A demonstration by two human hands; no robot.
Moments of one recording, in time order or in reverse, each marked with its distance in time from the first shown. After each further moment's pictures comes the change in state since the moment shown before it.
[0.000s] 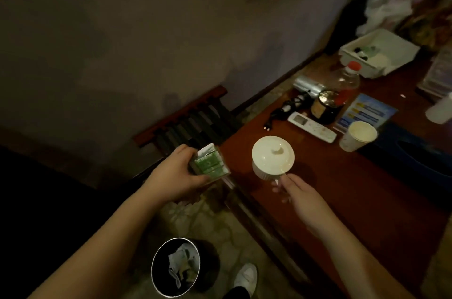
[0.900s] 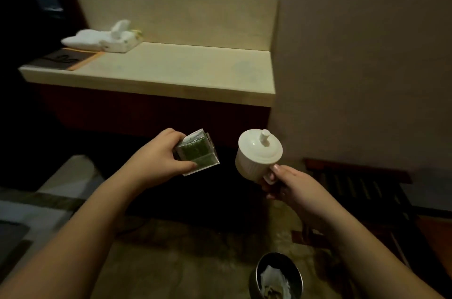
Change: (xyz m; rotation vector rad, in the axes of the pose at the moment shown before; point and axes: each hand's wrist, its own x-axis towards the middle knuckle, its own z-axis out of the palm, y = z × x) left_hand -0.553 -0.232 -0.188 -0.120 0.615 -0.517; right_hand -0.293 -0.131 0.408 -0.152 -0.927 -0.398
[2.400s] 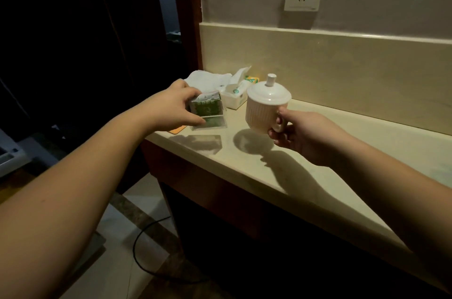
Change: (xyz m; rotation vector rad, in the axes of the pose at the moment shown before) left_hand 0.234 -0.236 -0.287 0.376 0.289 -0.293; right_hand 0.419 -0.256 0.245 0.081 -0.282 -0.060
